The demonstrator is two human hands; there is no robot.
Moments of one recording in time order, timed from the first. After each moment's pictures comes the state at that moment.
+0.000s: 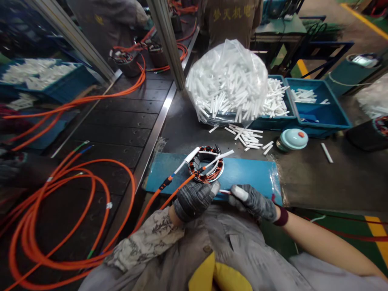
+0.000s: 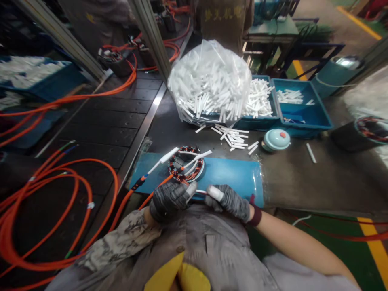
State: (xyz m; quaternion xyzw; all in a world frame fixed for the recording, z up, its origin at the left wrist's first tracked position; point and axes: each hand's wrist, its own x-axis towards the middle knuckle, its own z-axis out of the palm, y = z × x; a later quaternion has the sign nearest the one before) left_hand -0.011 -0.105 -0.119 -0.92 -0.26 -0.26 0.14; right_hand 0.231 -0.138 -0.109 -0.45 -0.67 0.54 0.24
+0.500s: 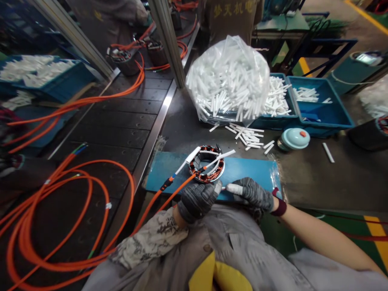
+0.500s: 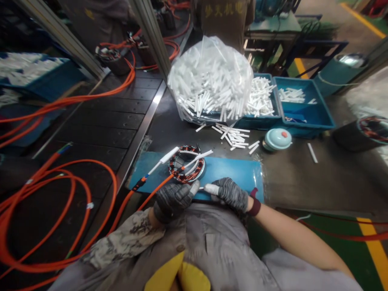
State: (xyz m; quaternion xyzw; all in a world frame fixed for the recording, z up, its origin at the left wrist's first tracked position) left_hand -0.002 -0.115 -0.106 -0.91 -0.29 -0.24 0.18; right_hand 0.234 -0.124 -0.109 -0.45 -0.67 0.54 0.23
